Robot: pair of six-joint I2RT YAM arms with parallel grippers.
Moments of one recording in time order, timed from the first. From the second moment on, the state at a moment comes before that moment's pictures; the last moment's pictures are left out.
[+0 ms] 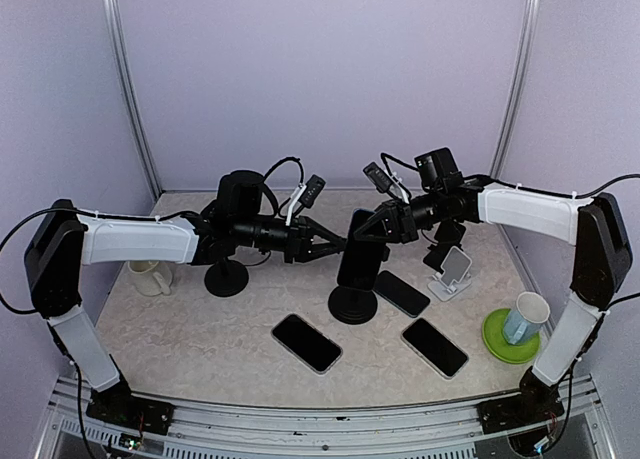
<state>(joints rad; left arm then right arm) -0.75 1.72 1.14 0.30 0.76 -0.22 0.51 1.71 1.31 -0.28 -1.19 -0.13</state>
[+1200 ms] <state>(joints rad) -0.77 1.71 1.08 0.31 0.72 -0.25 0.52 1.73 1.36 -0.35 -1.15 -0.12</state>
